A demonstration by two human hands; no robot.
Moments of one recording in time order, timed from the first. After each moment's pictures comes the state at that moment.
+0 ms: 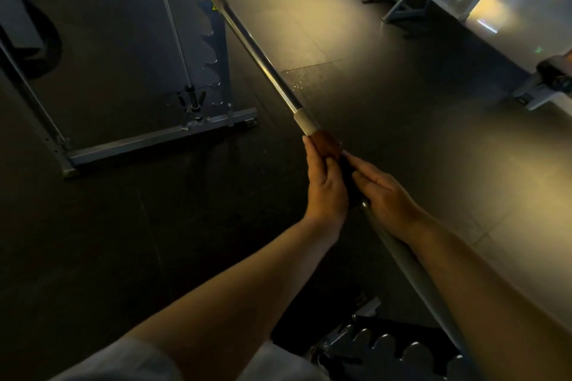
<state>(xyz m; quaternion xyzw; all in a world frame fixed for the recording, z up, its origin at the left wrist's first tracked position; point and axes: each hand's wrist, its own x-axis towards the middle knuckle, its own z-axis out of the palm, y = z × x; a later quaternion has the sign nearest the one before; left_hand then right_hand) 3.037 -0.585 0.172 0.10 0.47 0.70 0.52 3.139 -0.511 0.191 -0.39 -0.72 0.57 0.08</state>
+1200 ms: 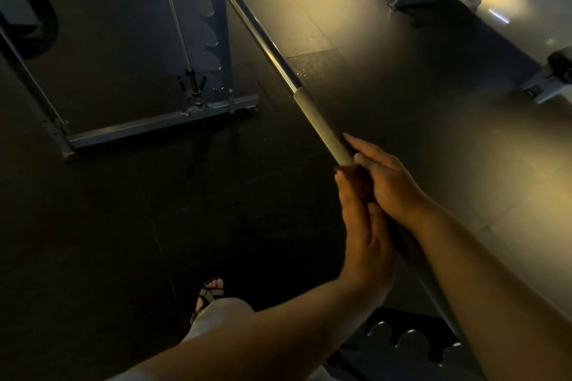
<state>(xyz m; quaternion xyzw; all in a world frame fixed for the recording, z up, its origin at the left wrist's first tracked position) 3.134 -0.623 0.146 0.17 0.44 0.74 0.49 3.141 -0.511 0.192 -0.41 -0.73 0.54 0.10</state>
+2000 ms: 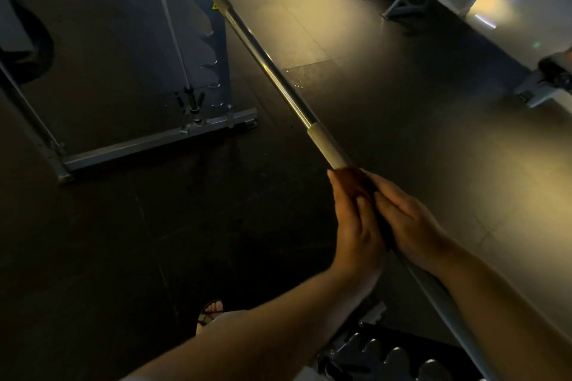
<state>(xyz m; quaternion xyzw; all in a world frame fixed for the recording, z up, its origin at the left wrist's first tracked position) 3.058 -0.591 0.155 0.15 0.46 0.71 0.52 3.138 -0.507 0.188 -0.40 -0.76 0.51 0.06</state>
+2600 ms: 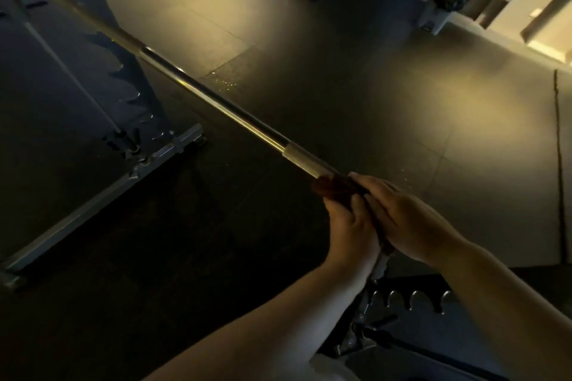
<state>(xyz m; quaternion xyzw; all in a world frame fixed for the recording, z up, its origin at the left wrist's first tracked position) 2.998 -0.600 0.184 0.18 0.48 0.53 0.68 3.120 -0.543 0.195 -0.52 -0.83 0.21 0.02</state>
